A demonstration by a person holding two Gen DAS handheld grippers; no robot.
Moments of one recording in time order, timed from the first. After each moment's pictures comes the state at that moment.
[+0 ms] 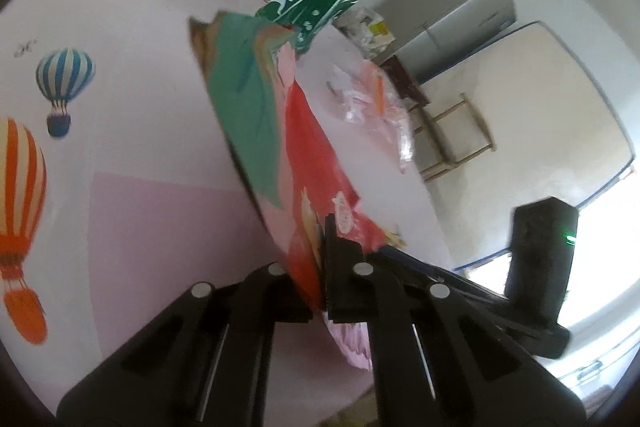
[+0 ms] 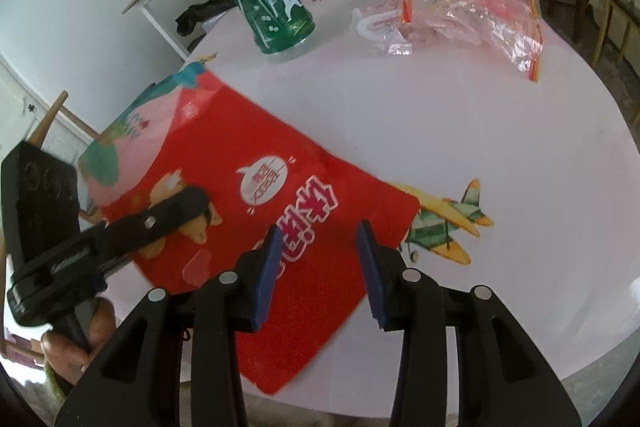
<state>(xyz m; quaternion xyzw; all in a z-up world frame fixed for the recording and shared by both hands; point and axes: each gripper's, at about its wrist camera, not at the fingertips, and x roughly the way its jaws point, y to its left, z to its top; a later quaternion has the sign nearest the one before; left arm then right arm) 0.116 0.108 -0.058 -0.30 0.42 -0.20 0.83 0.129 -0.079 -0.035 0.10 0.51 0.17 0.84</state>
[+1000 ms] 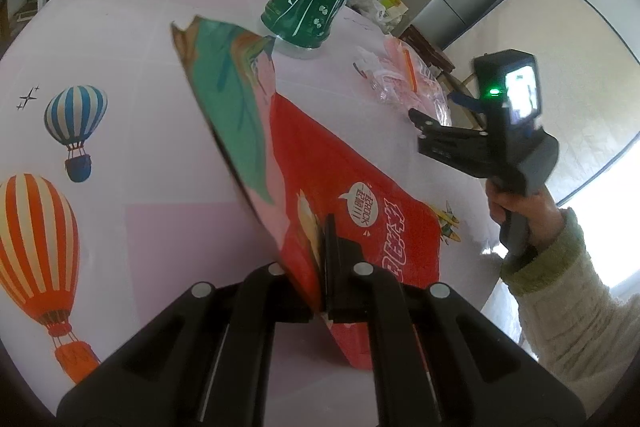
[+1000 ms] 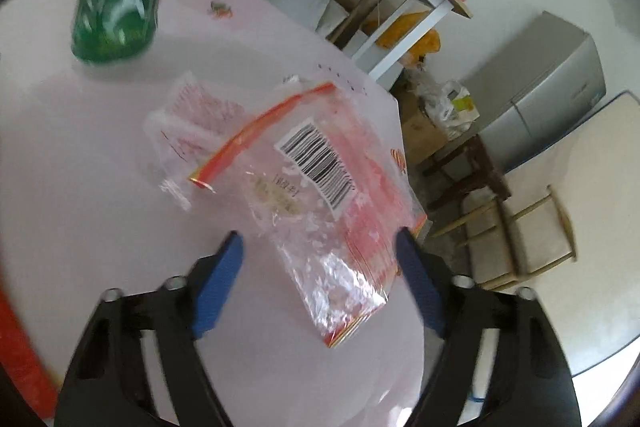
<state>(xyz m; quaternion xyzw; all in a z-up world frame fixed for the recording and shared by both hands) 0.116 0.117 -0.060 -0.21 0.45 -0.19 0.85 0.268 -0.073 -0.045 -0.34 0.38 -0.02 0.86</state>
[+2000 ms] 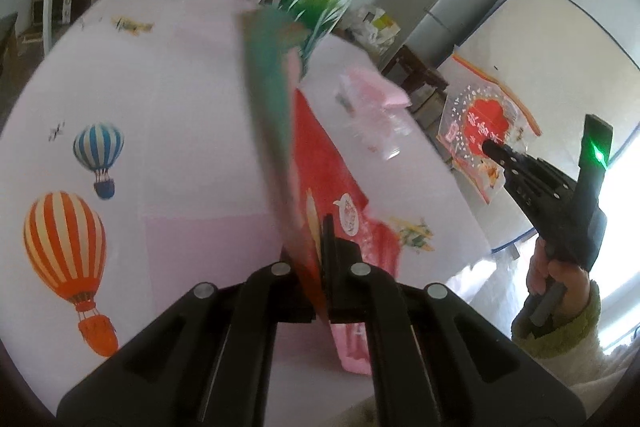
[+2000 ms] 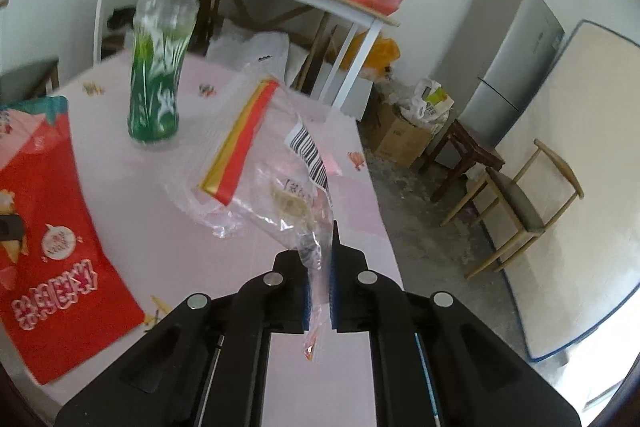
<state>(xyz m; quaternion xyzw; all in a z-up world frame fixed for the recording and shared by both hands) 0.084 0.113 -0.016 -0.20 0.40 -0.19 0.87 0.149 -0.109 0.042 -0.19 0.32 -0.02 0.93</state>
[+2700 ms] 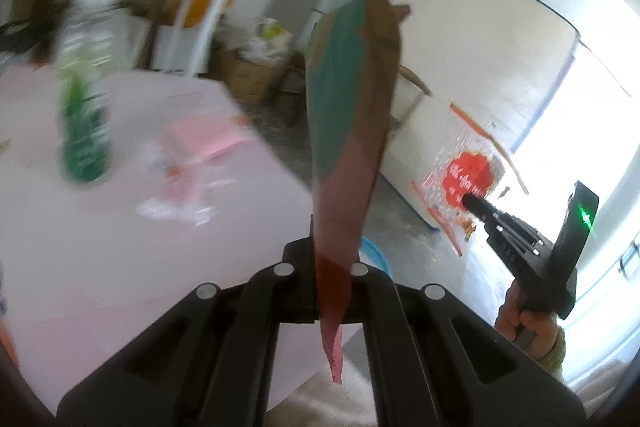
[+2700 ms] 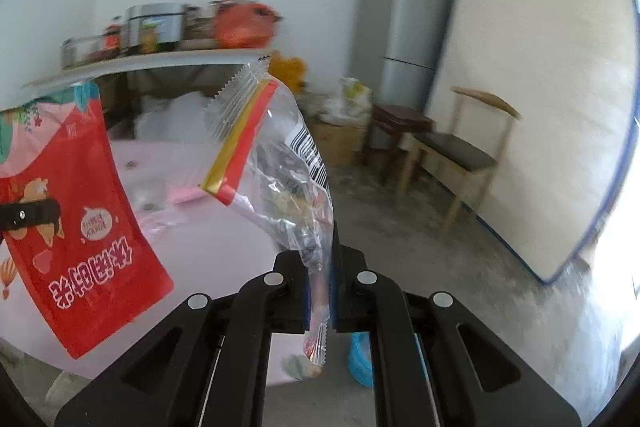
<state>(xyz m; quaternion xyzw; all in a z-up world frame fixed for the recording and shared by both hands) 0.102 -0.046 0.081 -0.14 0.34 -0.36 0.86 0.033 -0.267 0.099 -0.03 0.25 -0.14 0.96</state>
